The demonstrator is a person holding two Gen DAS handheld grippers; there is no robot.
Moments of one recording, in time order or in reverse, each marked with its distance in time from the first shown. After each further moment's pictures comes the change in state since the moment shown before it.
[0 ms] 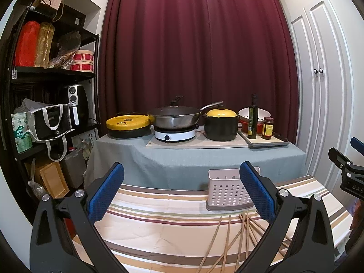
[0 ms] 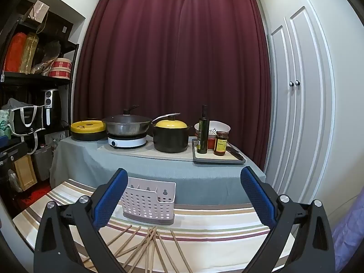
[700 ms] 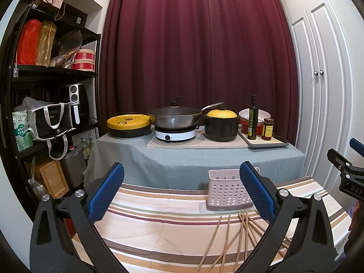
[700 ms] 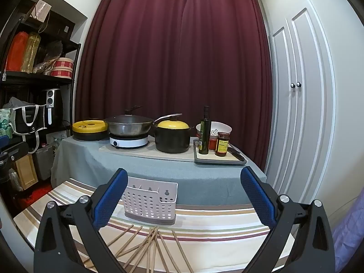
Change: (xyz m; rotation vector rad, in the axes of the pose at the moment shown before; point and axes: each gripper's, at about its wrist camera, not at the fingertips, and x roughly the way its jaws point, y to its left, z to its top) left arm -0.003 0.003 0.001 -0.011 0.001 -0.002; right arm -0.001 0.003 -0.004 -0.001 -0.006 -0.003
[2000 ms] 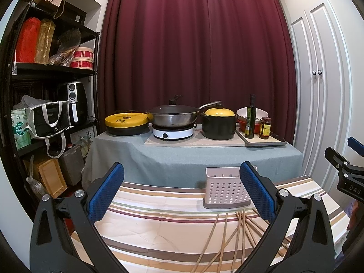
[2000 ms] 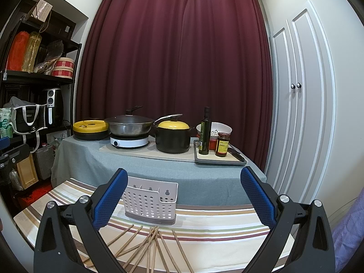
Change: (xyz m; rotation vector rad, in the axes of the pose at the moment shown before) left arm -0.005 -0.004 -0.003 -0.002 0.008 -0.010; right arm -0.001 0.002 -0.001 -0.004 -0.002 -0.002
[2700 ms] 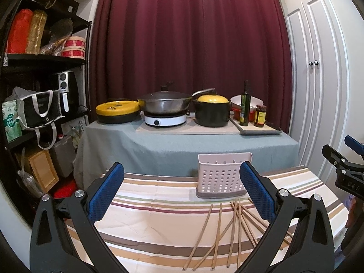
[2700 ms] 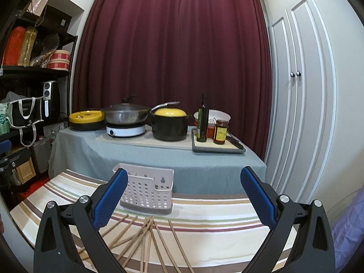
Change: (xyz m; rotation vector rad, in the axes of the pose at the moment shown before) left arm 0.028 -0.011 -0.027 0.006 0.070 -0.048; right arm 0.020 -0.010 -0.023 0.006 0.067 -0.007
